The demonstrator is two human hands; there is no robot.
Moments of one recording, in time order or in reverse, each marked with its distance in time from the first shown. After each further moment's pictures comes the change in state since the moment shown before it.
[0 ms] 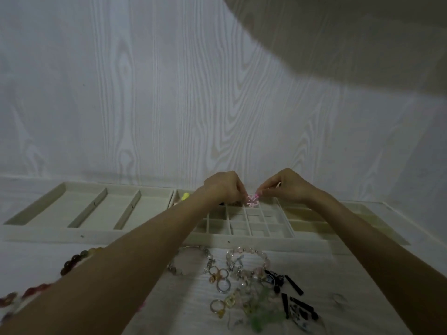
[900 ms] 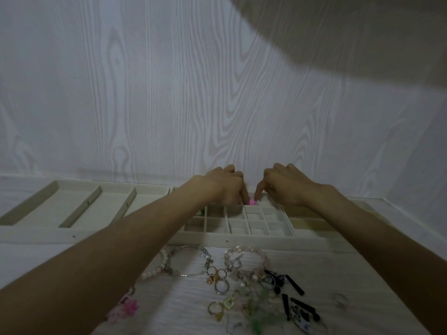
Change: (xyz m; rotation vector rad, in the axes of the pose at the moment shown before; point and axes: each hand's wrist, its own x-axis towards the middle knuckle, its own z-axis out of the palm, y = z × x) left_hand -0.008 0.005 -0.009 0.556 -0.122 0.319; right_hand -0.001 -0.016 0.000 -0.784 -0.134 -0.200
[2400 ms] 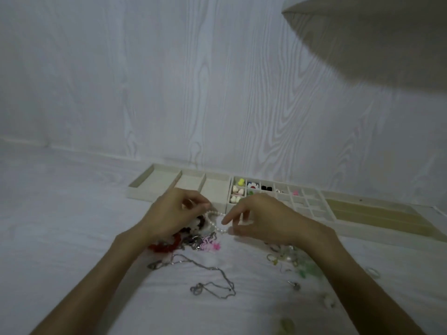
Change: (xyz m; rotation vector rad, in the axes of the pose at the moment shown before) left_hand -0.248 -0.033 0.047 -0.710 0.499 -0.433; right_hand -0.073 -0.183 -0.047 0.600 -0.030 -0.270
